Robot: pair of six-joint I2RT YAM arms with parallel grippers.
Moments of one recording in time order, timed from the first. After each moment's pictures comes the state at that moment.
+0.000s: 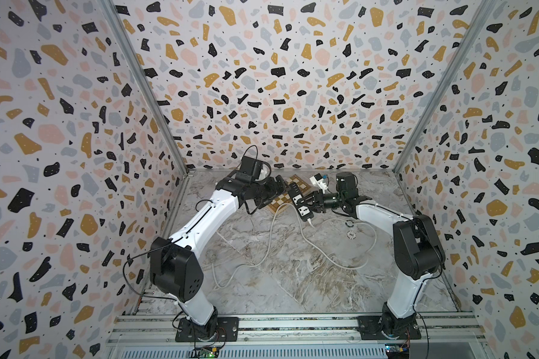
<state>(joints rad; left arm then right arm) -0.43 1.68 1.58 -0.69 0.40 -0.80 0.37 1.85 1.27 -0.01 -1.10 0.67</state>
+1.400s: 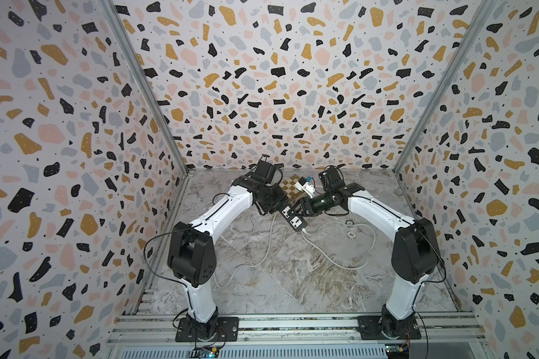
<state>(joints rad) -0.47 1.82 1.64 -0.81 0.28 -1.11 0.50 1.81 1.53 -0.66 -0.81 0.22</state>
